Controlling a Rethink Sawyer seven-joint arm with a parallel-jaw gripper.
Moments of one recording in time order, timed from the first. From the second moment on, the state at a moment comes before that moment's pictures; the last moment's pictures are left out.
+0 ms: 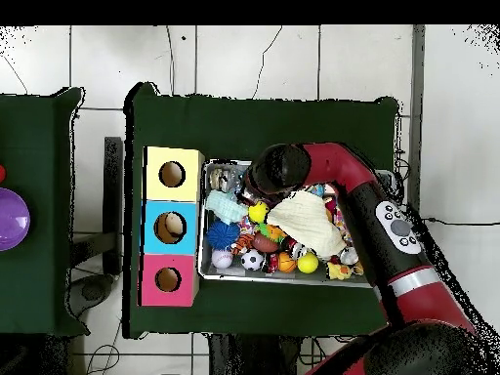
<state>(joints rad) -0.77 -0.27 0.87 1.36 -0.68 1.10 0.83</state>
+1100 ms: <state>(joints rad) -0.77 -0.26 0.90 1.40 -0.65 1.06 0.83</state>
